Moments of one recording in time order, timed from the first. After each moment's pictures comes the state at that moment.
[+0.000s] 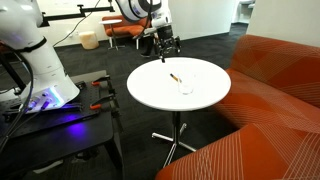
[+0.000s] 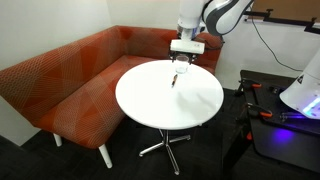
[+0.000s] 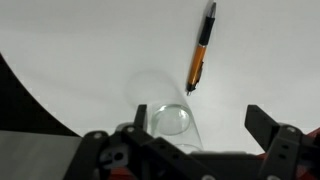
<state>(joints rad) 0.02 0.26 -0.05 -2.32 -0.51 2.66 1.79</state>
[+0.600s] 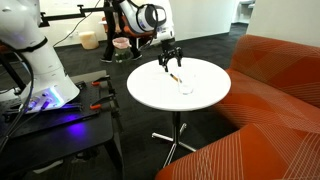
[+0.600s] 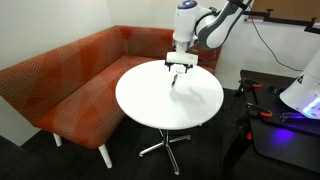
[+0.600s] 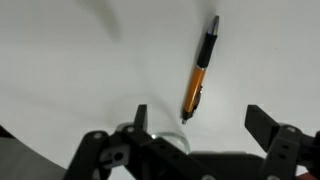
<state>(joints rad) 0.09 0.44 -0.13 -2.23 -0.47 2.74 1.77</state>
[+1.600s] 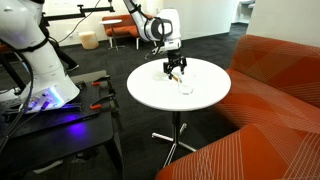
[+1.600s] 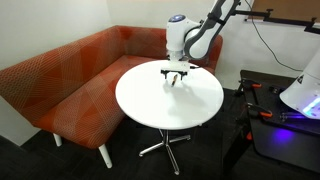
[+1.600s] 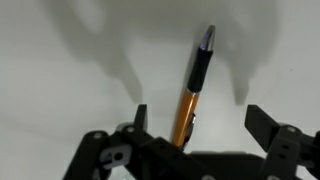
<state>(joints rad) 0.12 0.62 -0.16 -2.09 -0.25 2.75 1.57</state>
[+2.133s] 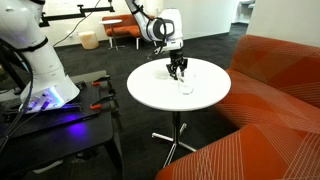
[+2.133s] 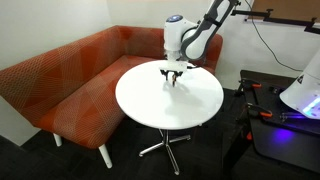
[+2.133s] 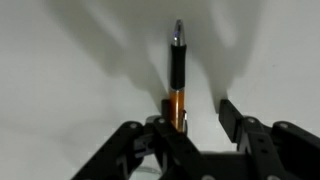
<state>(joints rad) 0.14 0.65 -0.18 -2.05 -0.21 2.75 1.55</state>
